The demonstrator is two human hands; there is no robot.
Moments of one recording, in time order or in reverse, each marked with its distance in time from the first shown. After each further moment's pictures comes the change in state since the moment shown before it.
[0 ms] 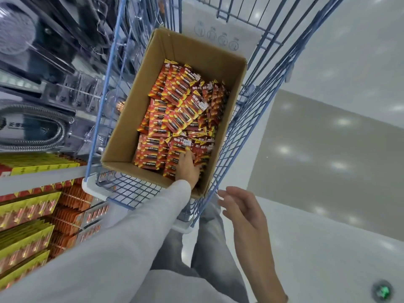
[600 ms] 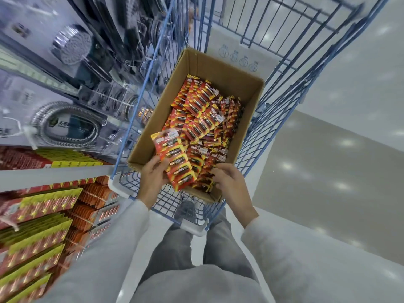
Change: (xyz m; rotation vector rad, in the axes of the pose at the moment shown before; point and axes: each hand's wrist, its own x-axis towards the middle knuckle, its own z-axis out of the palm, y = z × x) left_hand -0.063 -0.051 -0.161 -0.982 0.013 -0.118; right_hand 0.091 0.005 0.070 -0.237 -0.125 0.058
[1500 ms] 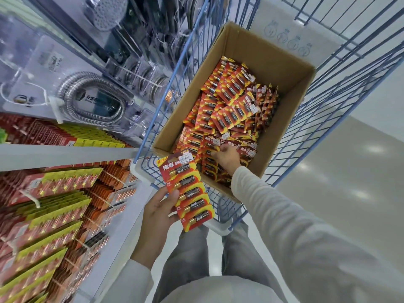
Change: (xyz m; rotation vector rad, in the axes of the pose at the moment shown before) left_hand -0.084 -0.040 -0.053 -0.032 0.140 -0.181; right_hand 0.168 0.051 0.098 -0.444 -0.061 0.061
